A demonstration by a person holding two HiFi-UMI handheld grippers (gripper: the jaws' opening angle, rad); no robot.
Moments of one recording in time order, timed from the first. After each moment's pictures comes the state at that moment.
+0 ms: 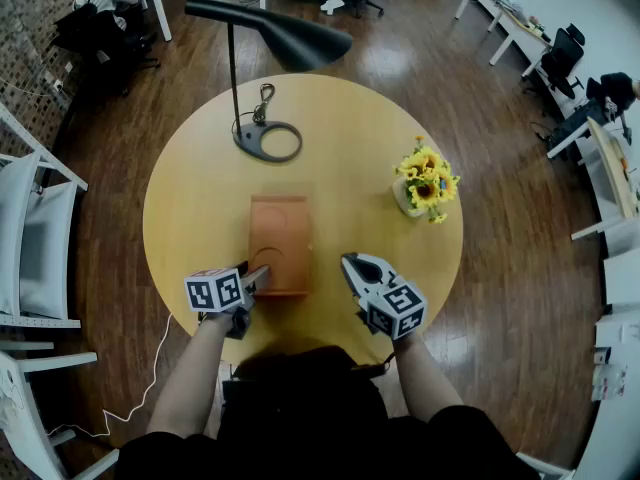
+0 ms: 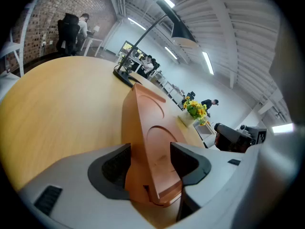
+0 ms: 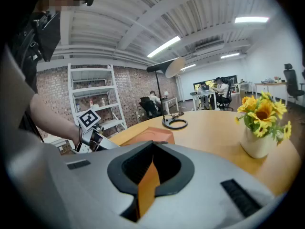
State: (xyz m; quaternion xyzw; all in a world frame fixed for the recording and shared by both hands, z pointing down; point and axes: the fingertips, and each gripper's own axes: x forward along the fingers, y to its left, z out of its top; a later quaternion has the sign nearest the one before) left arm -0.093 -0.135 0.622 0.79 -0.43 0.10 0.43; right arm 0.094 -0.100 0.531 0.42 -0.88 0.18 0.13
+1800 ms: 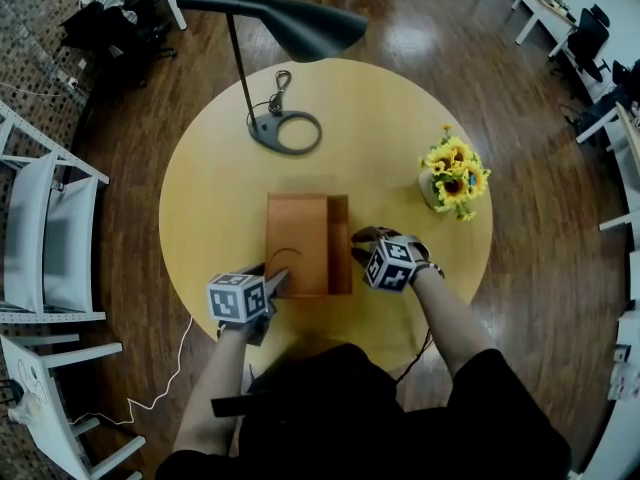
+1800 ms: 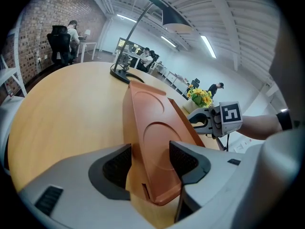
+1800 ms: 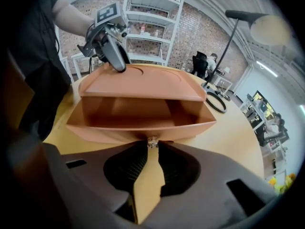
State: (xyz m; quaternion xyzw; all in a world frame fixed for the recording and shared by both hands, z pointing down) left arm -0.086 -0.133 0.614 0.79 -0.44 0.18 0.38; right arm 0.086 -0.149 0.668 0.14 -0.84 -0.04 0.52
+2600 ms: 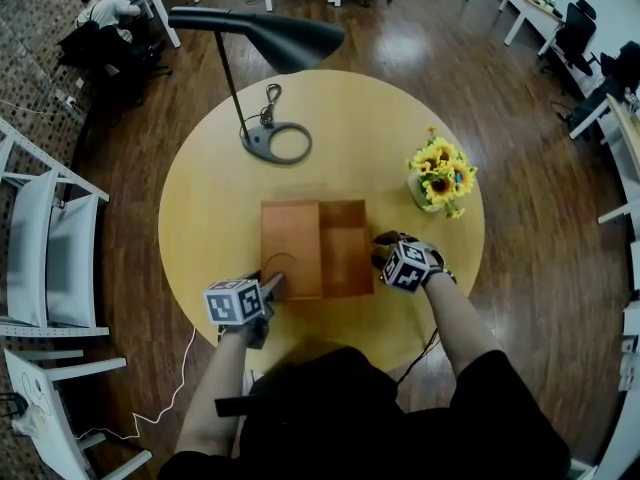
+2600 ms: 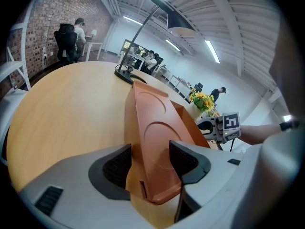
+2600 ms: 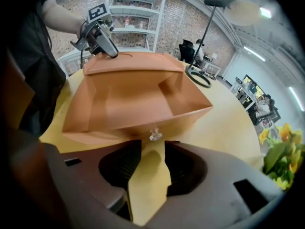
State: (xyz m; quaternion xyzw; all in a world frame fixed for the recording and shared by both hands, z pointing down) left arm -0.090 -0.134 0.620 0.78 -0.46 0.16 0.40; right arm 0.162 -0.142 0.686 0.20 -0.81 0.01 0.55
